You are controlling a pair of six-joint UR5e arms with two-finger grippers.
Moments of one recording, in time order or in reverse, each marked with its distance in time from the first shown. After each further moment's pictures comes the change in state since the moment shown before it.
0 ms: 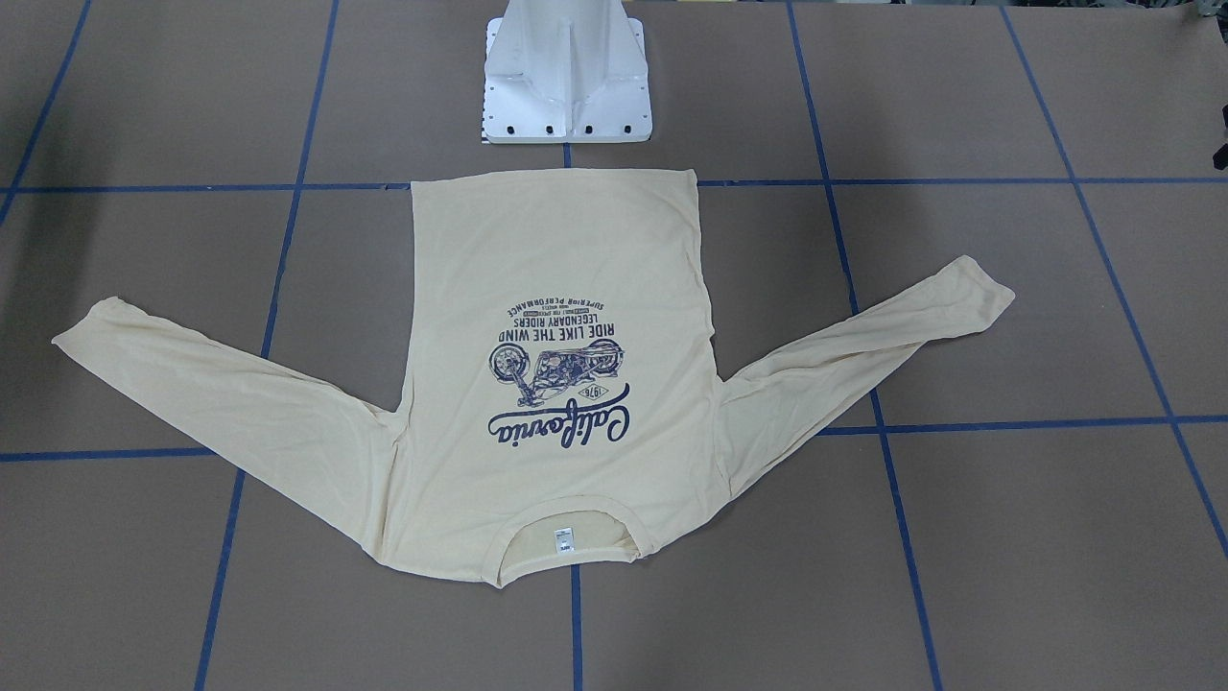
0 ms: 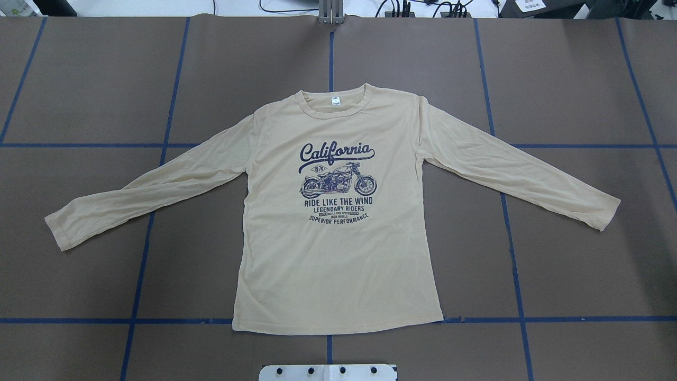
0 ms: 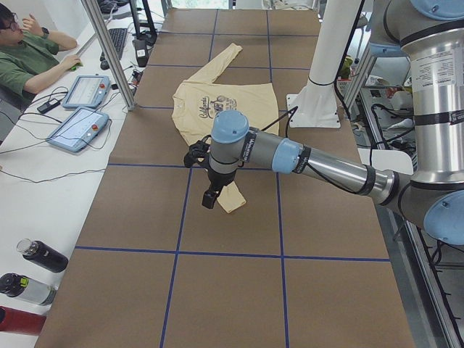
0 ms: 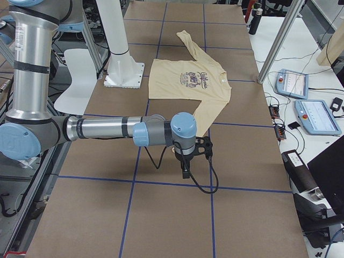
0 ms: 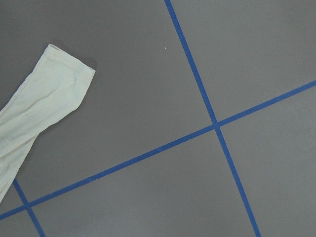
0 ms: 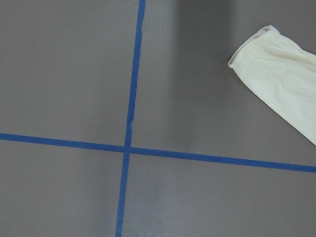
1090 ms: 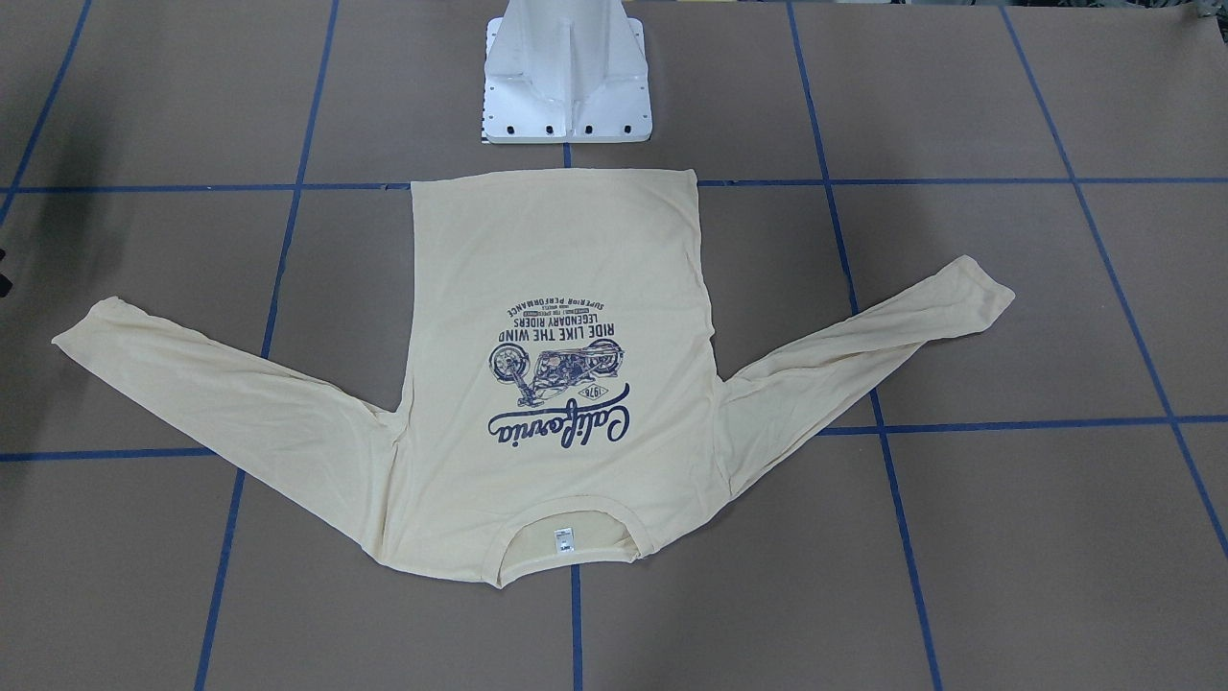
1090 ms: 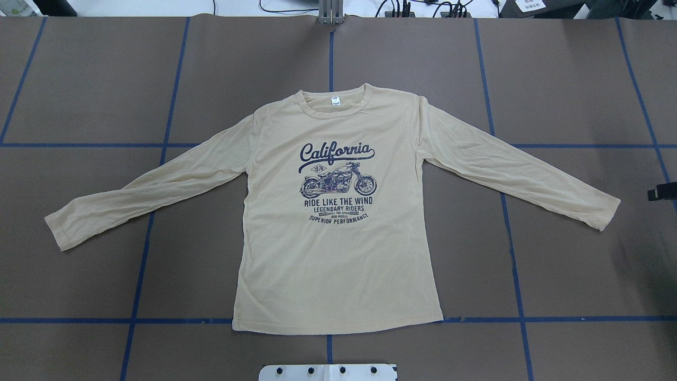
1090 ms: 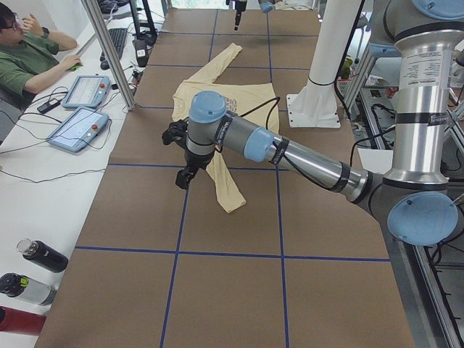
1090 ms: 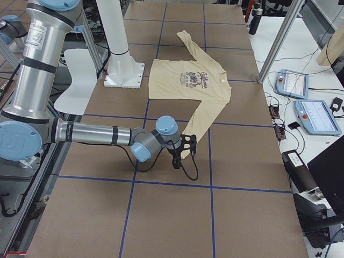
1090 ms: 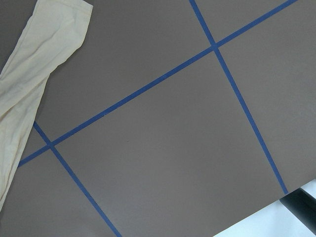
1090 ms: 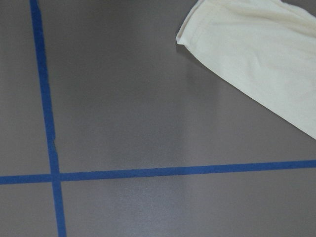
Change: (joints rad) left arm 0.004 -0.124 0.060 -0.030 -0.006 0.008; right arm -0.411 -0.119 -0.136 0.774 -0.202 0.771
